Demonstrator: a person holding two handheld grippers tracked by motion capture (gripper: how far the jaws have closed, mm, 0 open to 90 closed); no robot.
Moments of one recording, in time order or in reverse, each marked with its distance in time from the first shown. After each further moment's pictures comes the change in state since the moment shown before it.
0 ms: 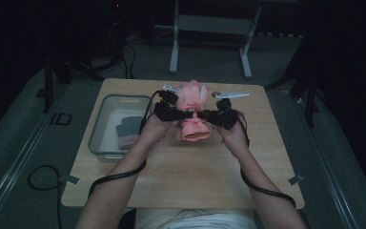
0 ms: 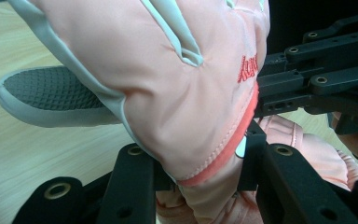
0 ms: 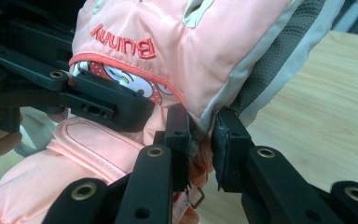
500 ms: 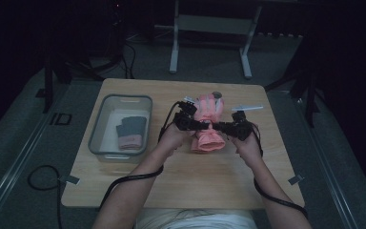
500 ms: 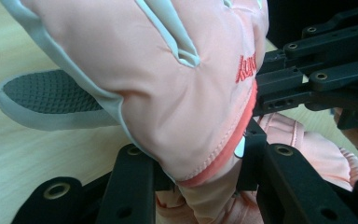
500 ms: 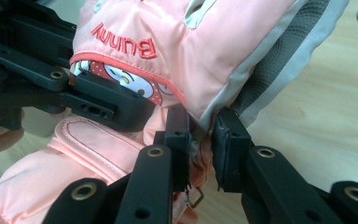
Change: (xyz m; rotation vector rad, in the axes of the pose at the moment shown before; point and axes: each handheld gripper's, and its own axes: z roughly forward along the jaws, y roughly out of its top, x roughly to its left) left arm -0.023 -0.012 0.071 0.059 -0.068 0.007; right arm -0.049 -0.050 -0.016 0.049 -0.023 0.067
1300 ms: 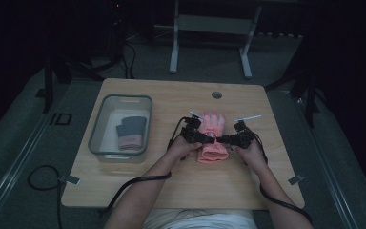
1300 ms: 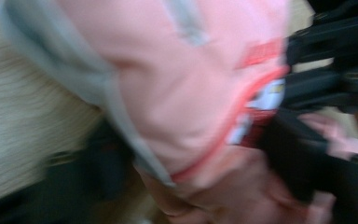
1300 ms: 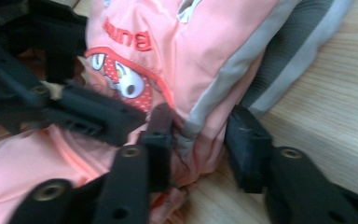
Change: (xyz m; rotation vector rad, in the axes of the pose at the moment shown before) left arm 0.021 -0.041 0.082 0.109 -0.063 -0.125; right arm -0.060 -0.049 0.033 0.182 0.075 0.108
